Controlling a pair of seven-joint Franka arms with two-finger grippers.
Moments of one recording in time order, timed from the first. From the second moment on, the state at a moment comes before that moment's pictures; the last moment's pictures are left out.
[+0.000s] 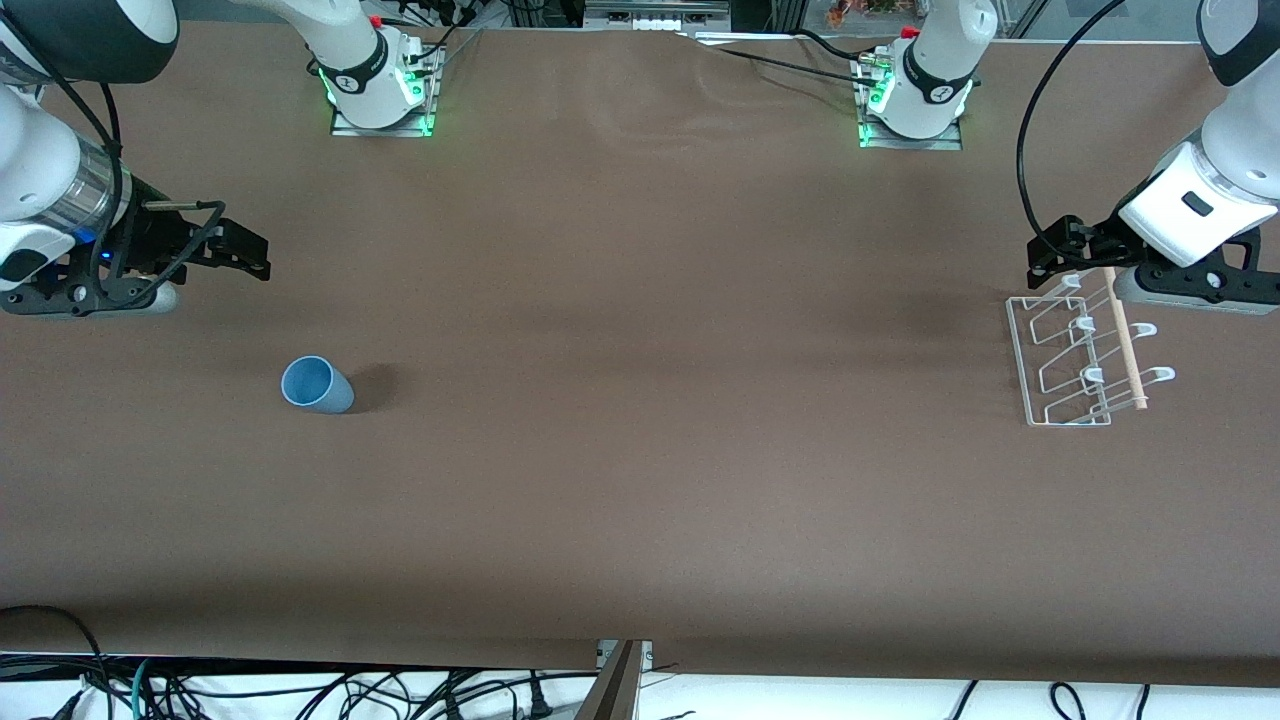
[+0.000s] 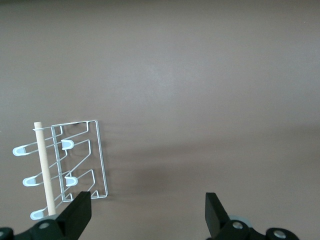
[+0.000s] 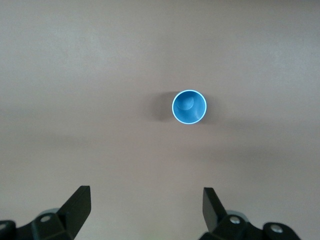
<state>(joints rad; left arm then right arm) -0.06 0.03 -0.03 -1.65 0.00 1.70 0.00 0.59 0.15 -0.50 -1.49 0.09 1.55 0.03</state>
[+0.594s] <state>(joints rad) -0.05 0.03 -0.03 -1.65 0.00 1.68 0.00 0.58 0.14 -0.50 -1.49 0.09 1.55 0.03</state>
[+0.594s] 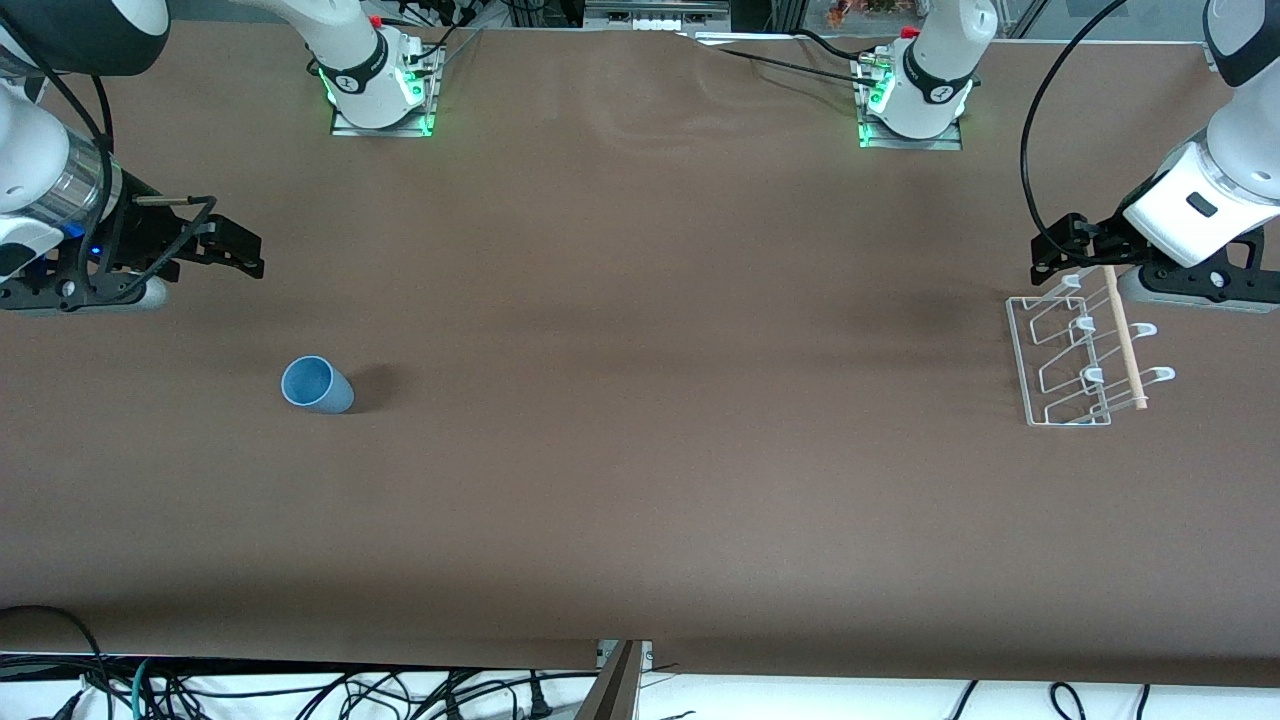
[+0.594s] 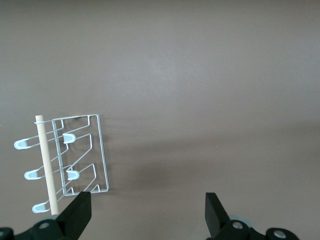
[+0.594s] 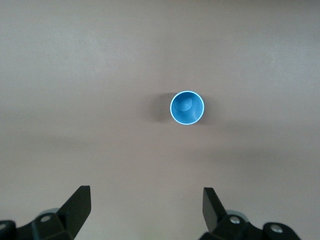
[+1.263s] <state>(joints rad) -0.05 0.03 -0.03 -1.65 0.00 1.68 0.00 0.58 0.15 -0.50 -1.50 0.09 1.55 0.03</state>
